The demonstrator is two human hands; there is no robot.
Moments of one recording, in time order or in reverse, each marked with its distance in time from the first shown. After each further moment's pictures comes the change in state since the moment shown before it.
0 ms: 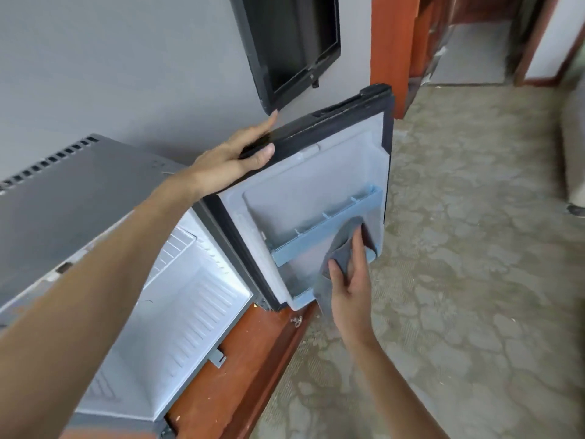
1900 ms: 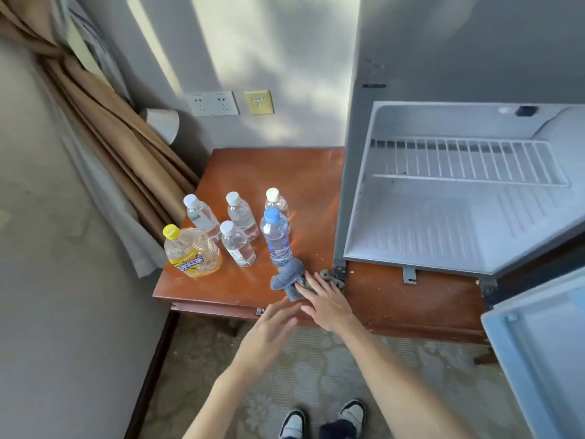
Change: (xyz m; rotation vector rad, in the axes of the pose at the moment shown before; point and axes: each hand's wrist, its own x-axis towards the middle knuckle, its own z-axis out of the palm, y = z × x) left_hand -0.506 -0.136 0.298 -0.414 0.475 -1.272; right_hand -0.302 0.184 0.240 -0.793 -1.940 -0.575
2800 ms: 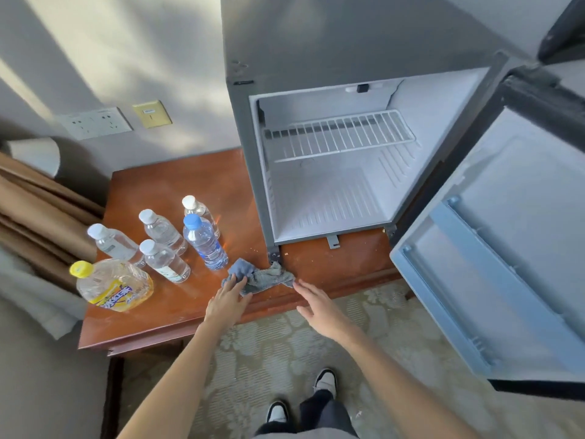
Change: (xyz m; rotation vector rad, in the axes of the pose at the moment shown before) left_hand 0.071 -0.027 0.014 0.381 -0.169 -0.022; right_hand -0.134 0.024 -0.014 0.398 0.096 0.411
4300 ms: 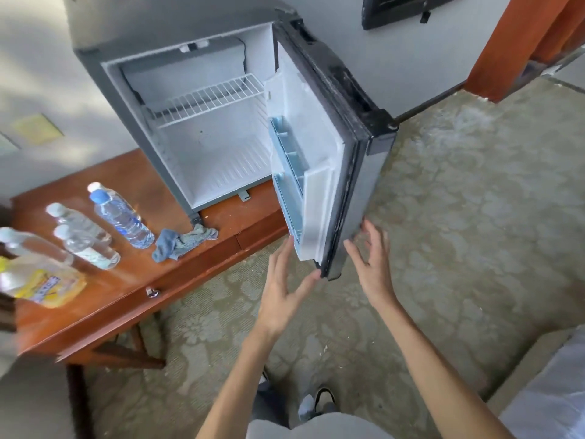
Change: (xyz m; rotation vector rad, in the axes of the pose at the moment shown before) left_hand -0.294 0.199 0.112 -0.687 0.030 0.695; right_hand -0.320 0.067 -0.027 0.554 1.121 0.072
